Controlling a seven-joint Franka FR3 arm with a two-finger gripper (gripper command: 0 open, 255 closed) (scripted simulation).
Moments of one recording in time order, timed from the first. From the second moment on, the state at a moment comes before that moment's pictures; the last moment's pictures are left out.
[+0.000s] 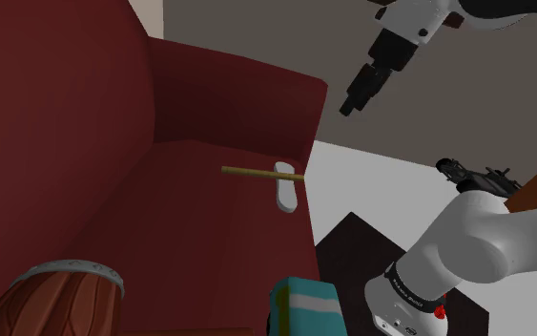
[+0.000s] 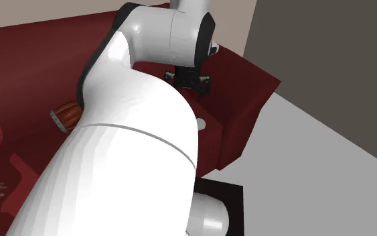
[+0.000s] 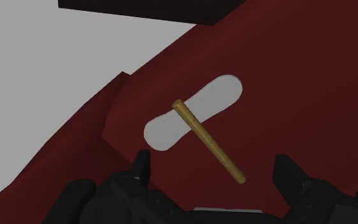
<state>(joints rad) 0.01 -0.82 0.07 -2.37 0.11 1.70 -0.04</state>
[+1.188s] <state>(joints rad) -0.14 -0.51 0.30 -2.64 0.28 2.19 0.56</state>
